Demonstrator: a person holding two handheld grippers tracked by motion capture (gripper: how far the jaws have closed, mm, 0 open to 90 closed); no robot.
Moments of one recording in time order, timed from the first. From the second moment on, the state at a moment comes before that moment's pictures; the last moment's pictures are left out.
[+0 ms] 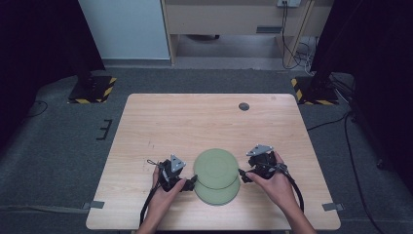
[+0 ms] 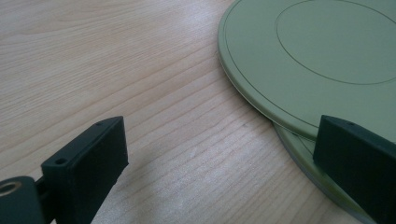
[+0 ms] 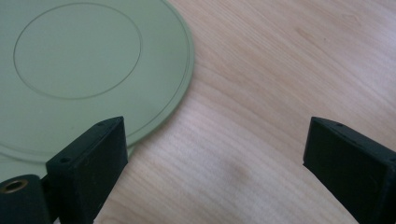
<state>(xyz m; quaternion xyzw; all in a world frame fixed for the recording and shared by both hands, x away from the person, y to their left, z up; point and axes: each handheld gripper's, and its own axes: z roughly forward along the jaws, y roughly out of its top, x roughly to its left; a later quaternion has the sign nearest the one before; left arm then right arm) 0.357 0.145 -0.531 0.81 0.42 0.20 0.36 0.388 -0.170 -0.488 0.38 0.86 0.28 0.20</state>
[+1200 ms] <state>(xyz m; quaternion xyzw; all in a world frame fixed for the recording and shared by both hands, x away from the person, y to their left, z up) 0.356 0.144 -0.530 0.81 0.42 0.20 0.36 0.436 -0.140 -0.472 0.36 0.88 0.27 0.15</state>
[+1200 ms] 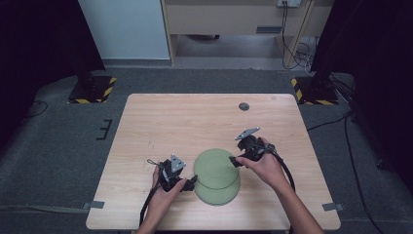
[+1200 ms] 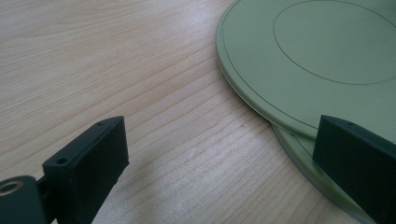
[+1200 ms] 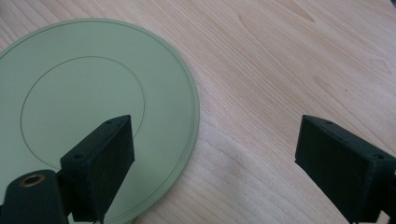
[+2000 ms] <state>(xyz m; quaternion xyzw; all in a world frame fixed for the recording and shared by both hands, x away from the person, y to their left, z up) 0.358 0.141 -0.524 0.80 0.42 0.20 0.37 0.456 -0.121 -0.496 0.36 0.89 0.27 0.08</state>
